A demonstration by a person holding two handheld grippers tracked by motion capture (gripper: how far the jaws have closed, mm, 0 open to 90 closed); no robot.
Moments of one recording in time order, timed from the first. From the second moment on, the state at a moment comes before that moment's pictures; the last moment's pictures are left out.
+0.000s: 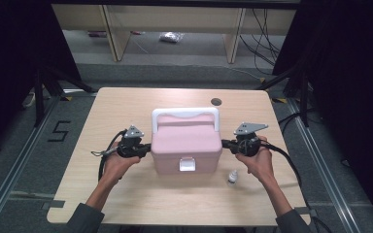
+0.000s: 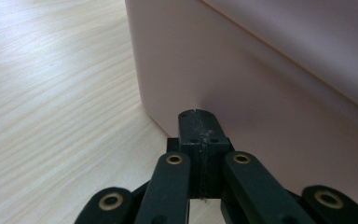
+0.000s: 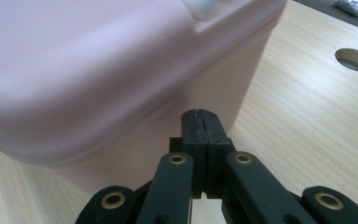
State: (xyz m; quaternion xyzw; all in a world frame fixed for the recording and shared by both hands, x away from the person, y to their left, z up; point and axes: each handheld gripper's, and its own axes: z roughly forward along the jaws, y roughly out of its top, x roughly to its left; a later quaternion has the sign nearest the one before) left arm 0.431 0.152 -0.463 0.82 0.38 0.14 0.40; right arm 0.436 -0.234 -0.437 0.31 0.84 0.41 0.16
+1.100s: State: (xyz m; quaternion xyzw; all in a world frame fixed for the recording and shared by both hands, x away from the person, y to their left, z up) left arm 0.439 0.110 -0.462 0.83 0.36 0.14 0.40; right arm 0.421 -0.270 -0.434 0.34 0.83 0.40 0.17
